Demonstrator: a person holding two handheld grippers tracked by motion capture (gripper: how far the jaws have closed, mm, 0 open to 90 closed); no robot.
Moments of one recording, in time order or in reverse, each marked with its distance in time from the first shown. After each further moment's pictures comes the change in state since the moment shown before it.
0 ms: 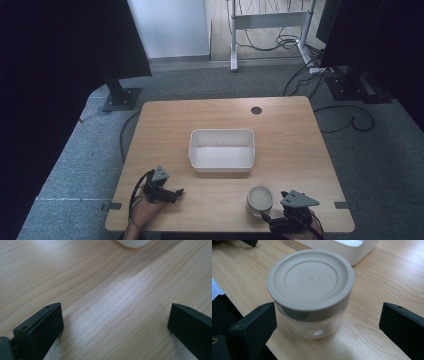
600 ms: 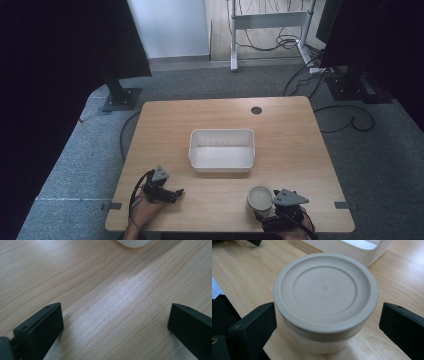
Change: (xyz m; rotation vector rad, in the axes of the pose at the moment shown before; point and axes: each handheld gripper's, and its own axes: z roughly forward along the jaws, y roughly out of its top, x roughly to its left) left arm 0.000 0.000 0.000 0.000 0.000 0.000; right arm 0.009 0.006 0.018 0.007 0.020 -0.027
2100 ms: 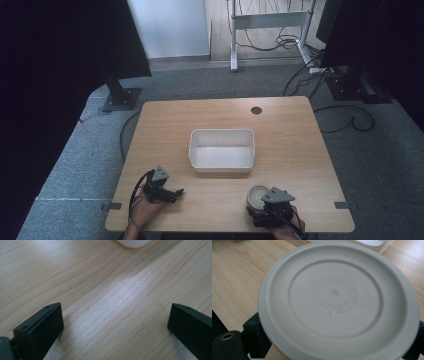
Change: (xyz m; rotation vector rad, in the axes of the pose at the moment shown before) left arm 0.000 0.000 0.000 0.000 0.000 0.000; right arm 0.012 0.008 0.022 0.047 -0.069 0.005
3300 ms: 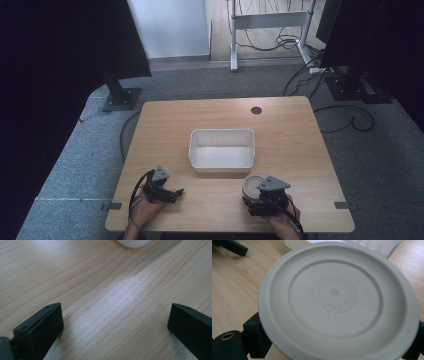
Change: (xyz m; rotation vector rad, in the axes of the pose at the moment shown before) left arm 0.000 0.000 0.000 0.000 0.000 0.000; right arm -0.009 0.030 0.011 -0.017 0.018 0.001
